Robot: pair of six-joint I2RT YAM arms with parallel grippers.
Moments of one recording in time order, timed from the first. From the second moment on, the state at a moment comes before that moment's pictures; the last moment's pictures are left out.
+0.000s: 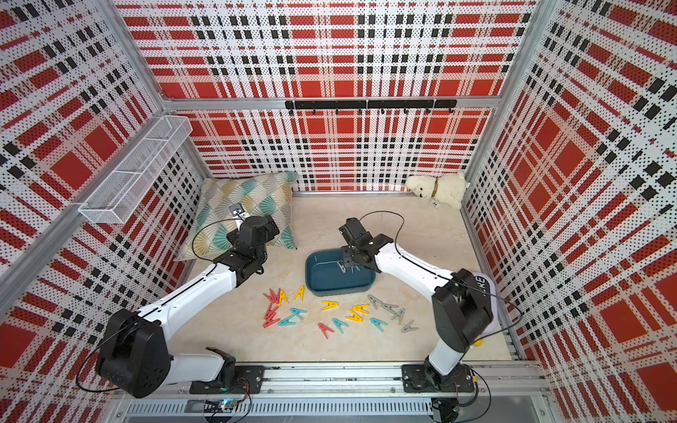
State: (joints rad) left arm -0.38 1.35 0.91 -0.01 -0.72 -0.49; right arm 0.63 1.59 1.19 -0.59 0.16 0.39
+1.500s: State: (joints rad) left arm -0.36 1.37 0.94 0.04 -0.70 -0.49; right arm 0.67 1.47 0.75 -0.56 0.07 0.45
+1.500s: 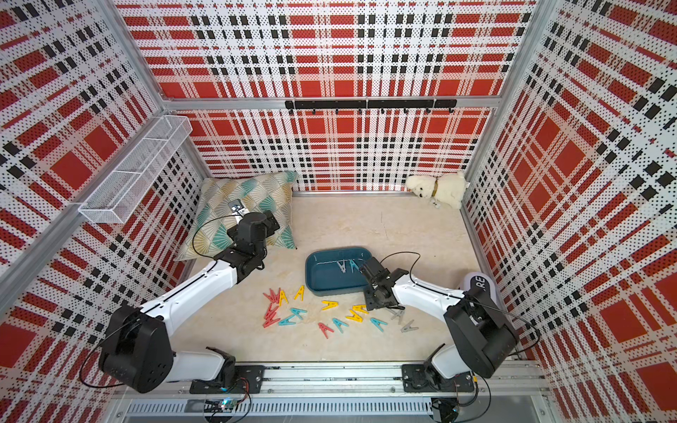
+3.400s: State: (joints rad) left arm -0.36 1.34 0.94 0.02 -0.70 -0.49; right arm 0.46 1.53 0.74 -0.45 0.15 0.43
